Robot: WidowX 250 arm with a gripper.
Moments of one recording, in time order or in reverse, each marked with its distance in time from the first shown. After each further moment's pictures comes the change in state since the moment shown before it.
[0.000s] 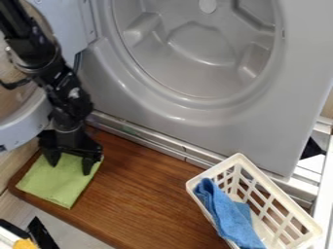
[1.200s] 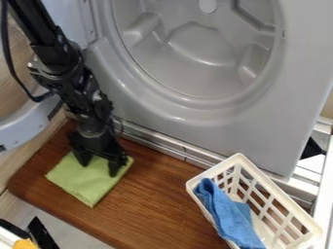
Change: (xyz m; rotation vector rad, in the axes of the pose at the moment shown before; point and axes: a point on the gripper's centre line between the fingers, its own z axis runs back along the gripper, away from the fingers) arm 0.007 -0.071 0.005 -0.155 -0.062 -0.225
